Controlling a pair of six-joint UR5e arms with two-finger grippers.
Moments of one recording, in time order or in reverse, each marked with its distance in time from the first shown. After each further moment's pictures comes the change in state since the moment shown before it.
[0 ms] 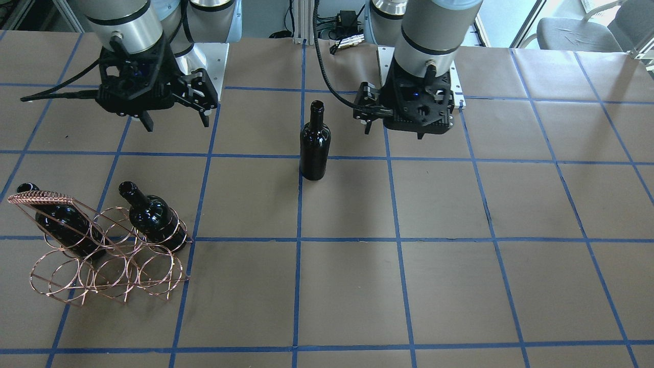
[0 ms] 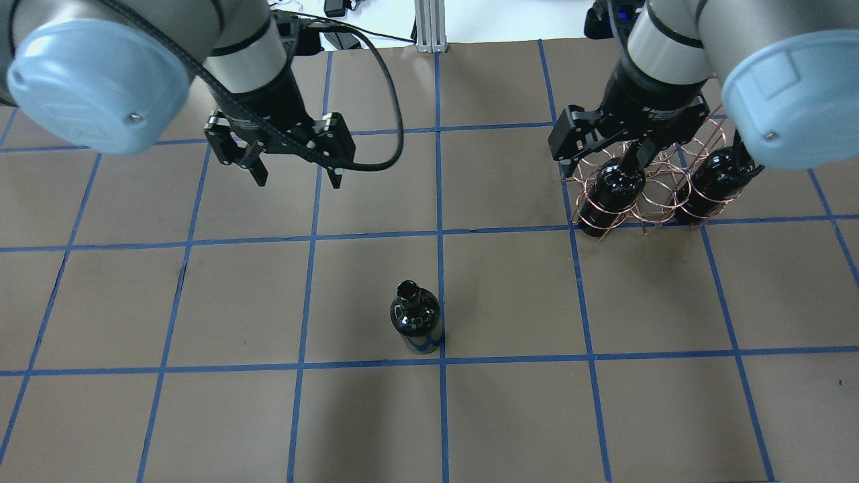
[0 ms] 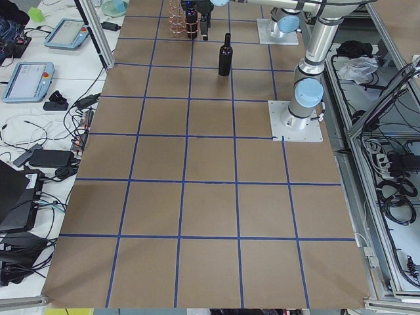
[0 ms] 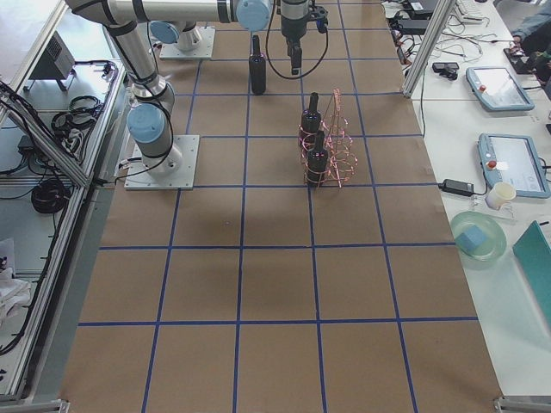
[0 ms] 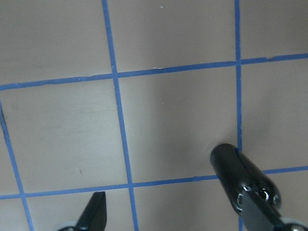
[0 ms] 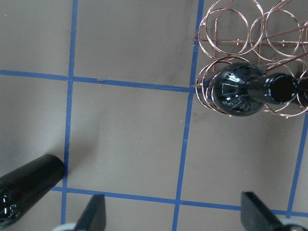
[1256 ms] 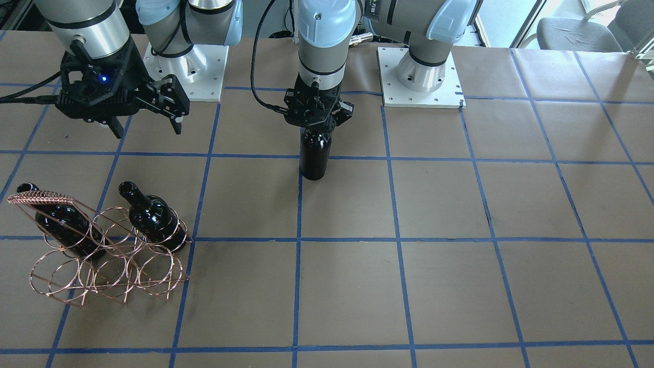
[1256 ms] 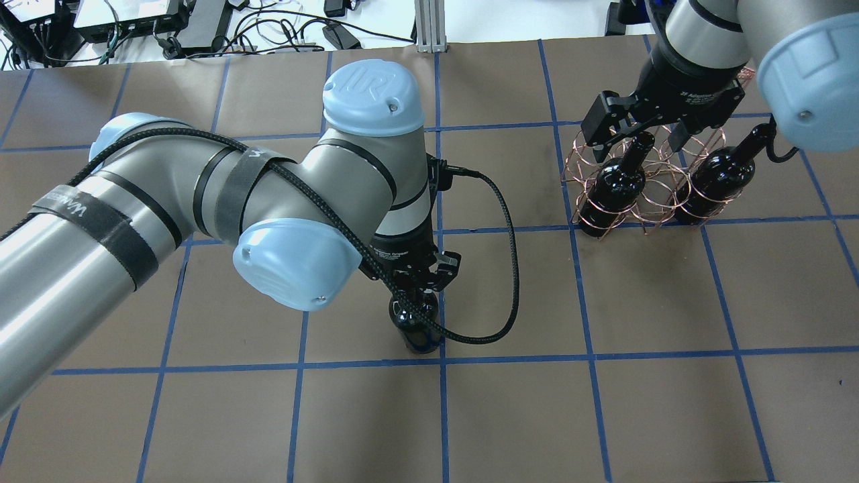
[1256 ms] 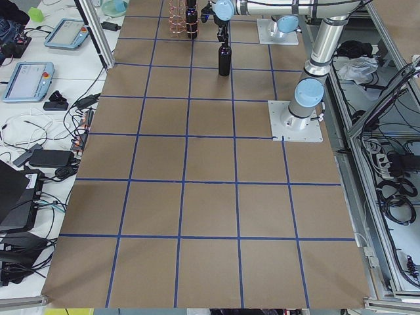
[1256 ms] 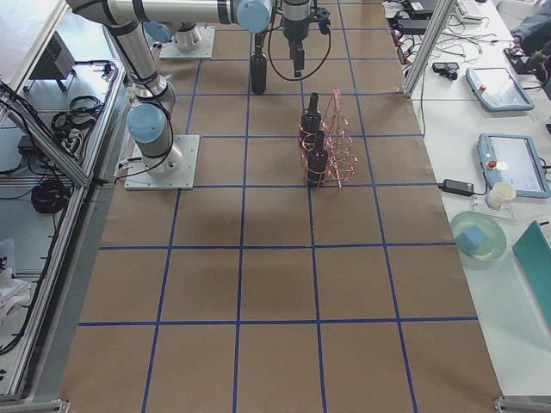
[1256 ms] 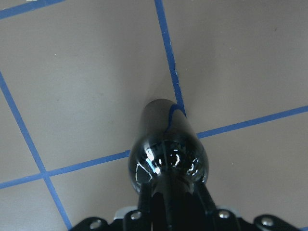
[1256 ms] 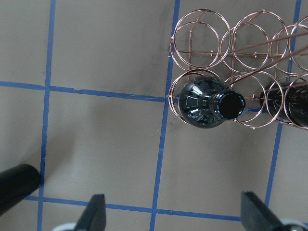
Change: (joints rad) left arm -0.311 -0.034 -0.245 0.189 -0.070 -0.130; right arm -0.119 -0.002 -0.006 -0.017 -0.012 -0.136
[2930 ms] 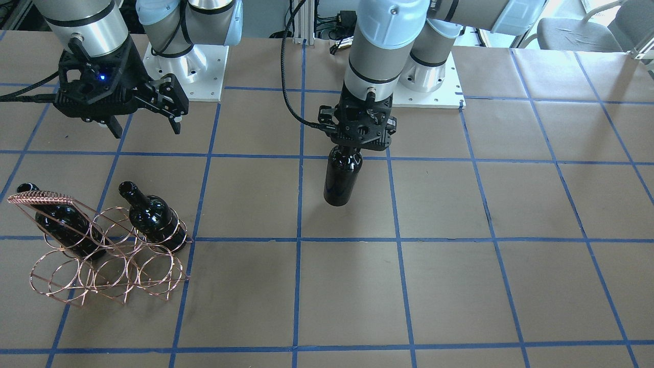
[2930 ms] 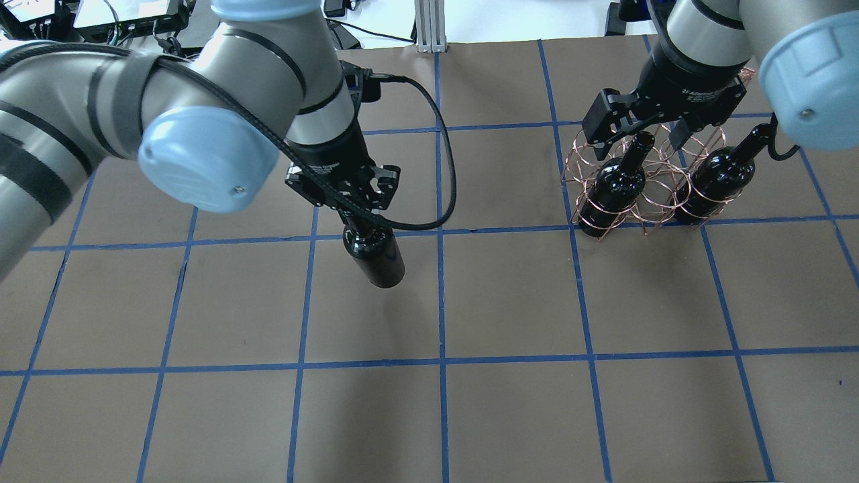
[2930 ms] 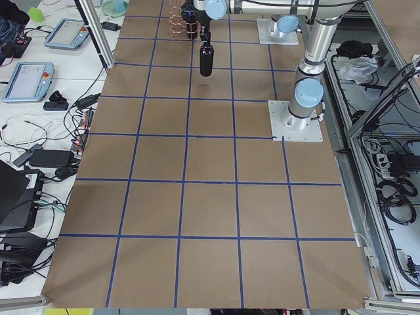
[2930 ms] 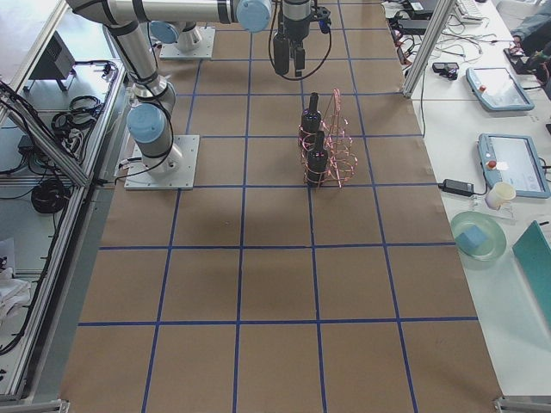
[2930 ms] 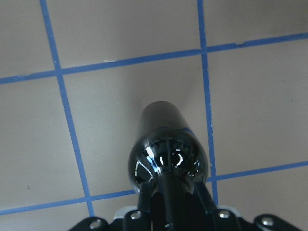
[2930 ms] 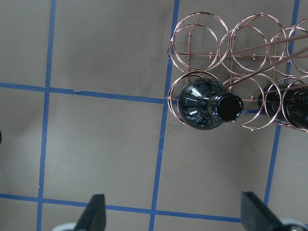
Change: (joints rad) left arm 0.131 -0.003 0.106 -0.026 0.014 0.029; right arm 0.000 0.000 -0.005 -0.001 -0.001 -0.002
